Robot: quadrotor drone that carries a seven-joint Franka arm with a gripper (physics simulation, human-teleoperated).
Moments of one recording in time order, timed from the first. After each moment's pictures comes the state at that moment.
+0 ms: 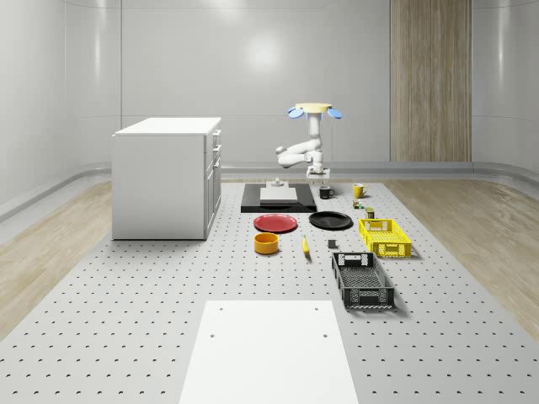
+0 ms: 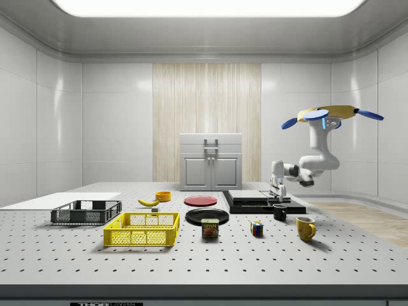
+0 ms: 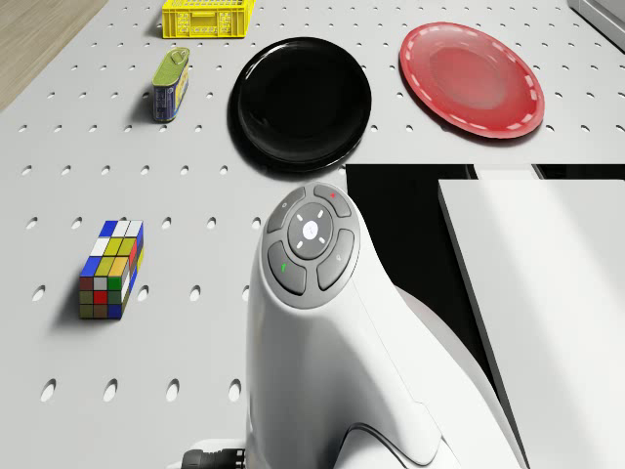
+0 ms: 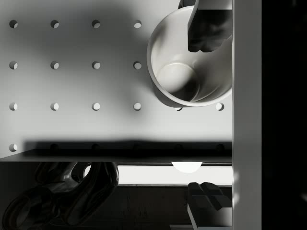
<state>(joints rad) -1.09 -1.22 1.27 -2.88 -1.94 1.31 1.62</state>
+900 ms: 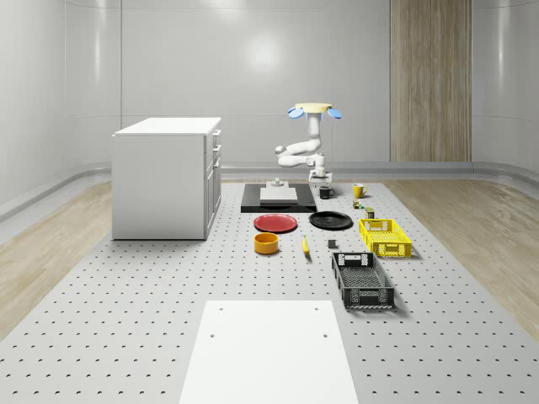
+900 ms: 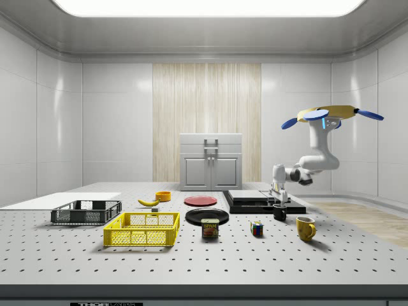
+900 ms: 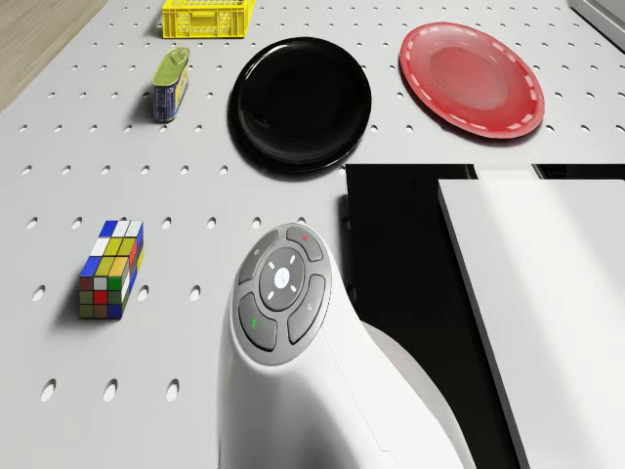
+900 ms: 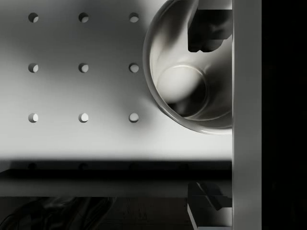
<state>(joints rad) -1.16 -1.29 1.18 -2.85 -2.02 1.41 1.67</state>
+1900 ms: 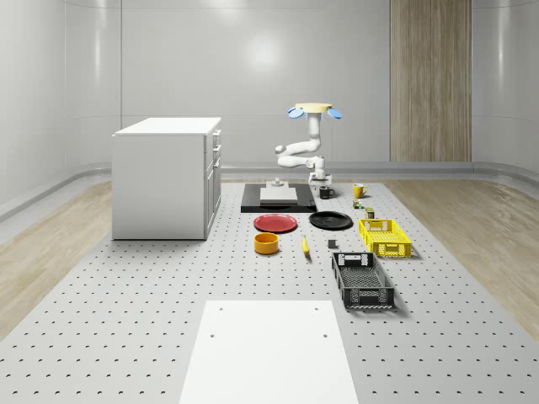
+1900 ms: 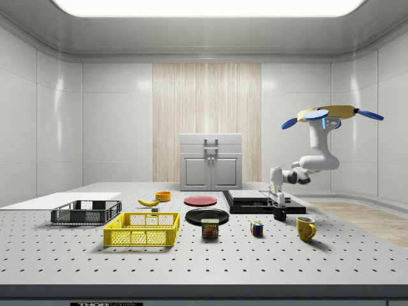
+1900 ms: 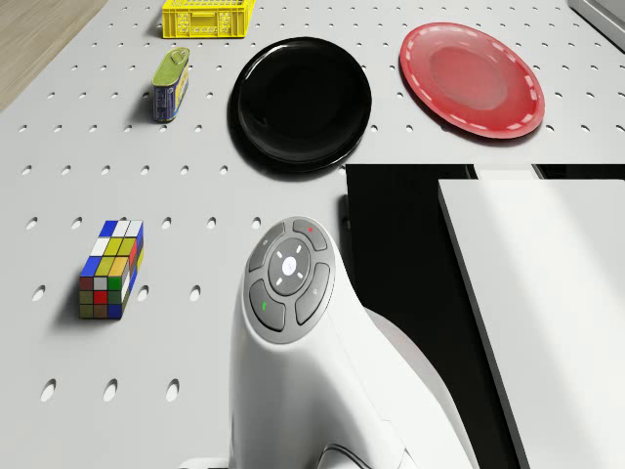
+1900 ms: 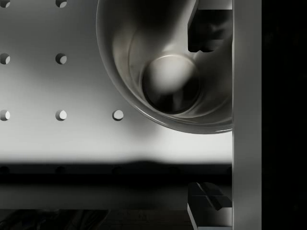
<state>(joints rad) -1.22 -1.32 1.16 -2.78 -2.03 1.47 1.67</state>
